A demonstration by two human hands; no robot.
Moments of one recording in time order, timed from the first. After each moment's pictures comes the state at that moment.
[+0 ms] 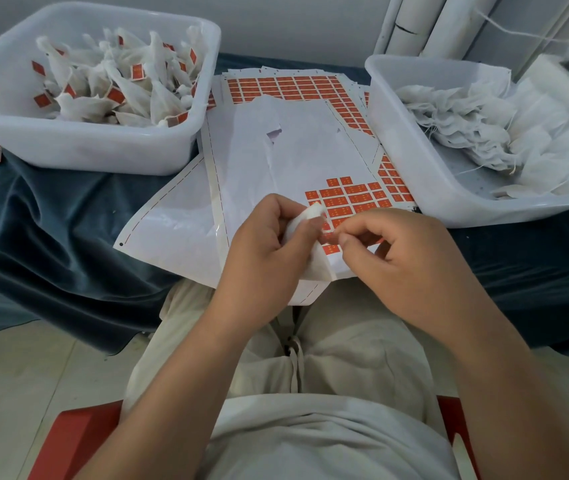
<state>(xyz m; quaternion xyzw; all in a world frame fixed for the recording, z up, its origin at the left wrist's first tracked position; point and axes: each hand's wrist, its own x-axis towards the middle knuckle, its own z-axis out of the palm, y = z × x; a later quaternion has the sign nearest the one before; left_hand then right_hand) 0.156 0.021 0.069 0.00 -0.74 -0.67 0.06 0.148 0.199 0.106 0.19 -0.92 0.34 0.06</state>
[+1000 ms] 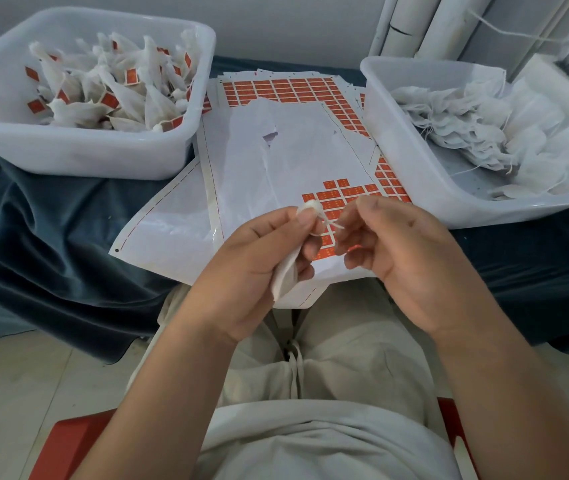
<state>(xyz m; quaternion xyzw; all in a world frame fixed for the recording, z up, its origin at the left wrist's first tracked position) 0.153 0.006 0.074 -0.07 -0.49 -0.85 -0.16 0.139 0.192 0.107 0.09 -0.69 0.71 -0.11</state>
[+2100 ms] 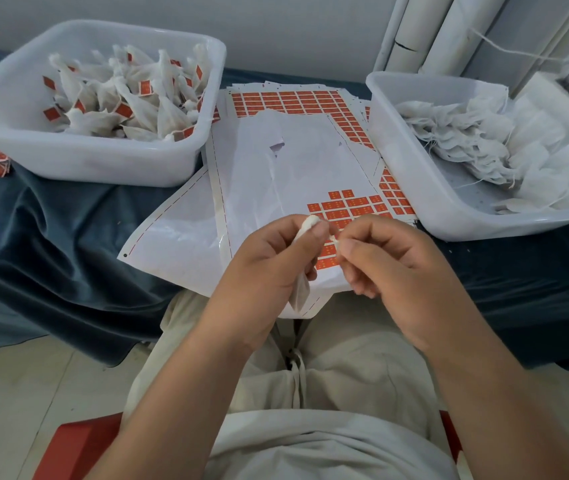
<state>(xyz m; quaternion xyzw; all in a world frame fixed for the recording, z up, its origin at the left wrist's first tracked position) 0.153 0.013 0.064 -0.06 -0.62 -0.78 -0.05 0.147 0.189 0.100 0.19 -0.75 0.62 -0.07</state>
